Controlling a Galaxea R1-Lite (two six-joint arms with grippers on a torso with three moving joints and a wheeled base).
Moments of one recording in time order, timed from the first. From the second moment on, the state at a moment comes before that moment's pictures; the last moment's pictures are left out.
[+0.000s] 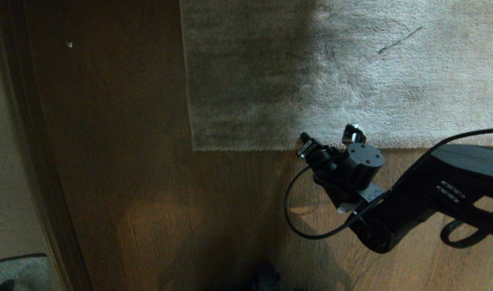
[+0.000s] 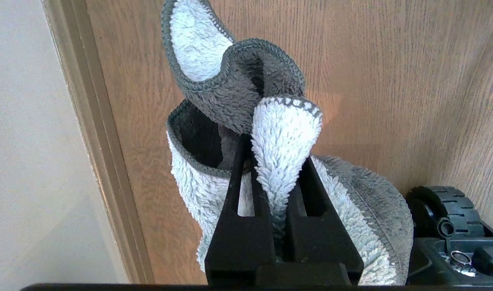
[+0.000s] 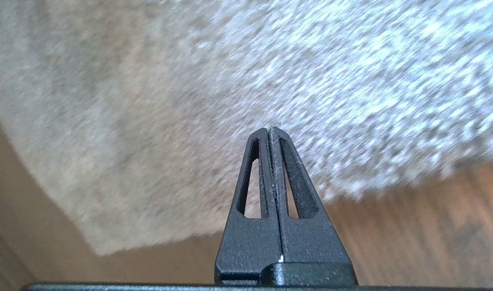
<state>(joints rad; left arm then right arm) 0.00 0.00 0.00 0.00 0.00 0.00 0.56 2.19 -0.89 -1.52 -0.31 0.60</state>
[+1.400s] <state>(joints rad) 0.00 0.00 0.00 0.00 0.00 0.00 0.54 2.06 -0.80 -1.52 -0.30 0.54</state>
